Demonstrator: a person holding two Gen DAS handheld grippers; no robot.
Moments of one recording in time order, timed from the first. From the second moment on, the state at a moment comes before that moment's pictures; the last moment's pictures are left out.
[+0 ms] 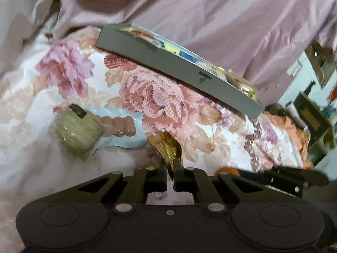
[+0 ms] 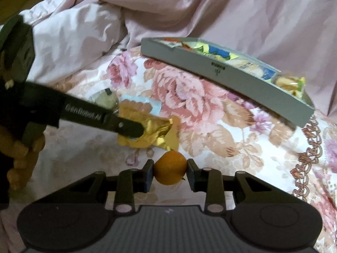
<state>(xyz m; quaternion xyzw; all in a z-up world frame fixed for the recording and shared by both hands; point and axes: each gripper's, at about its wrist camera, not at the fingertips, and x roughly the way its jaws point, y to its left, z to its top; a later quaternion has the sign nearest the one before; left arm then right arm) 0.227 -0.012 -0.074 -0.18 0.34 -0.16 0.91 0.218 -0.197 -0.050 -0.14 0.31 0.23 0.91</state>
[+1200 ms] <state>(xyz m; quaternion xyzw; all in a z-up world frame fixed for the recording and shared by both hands) 0.180 -0.029 -0.019 -0.04 0.22 -0.14 0.97 0.202 -0.197 -0.034 -0.13 0.25 0.21 0.94</state>
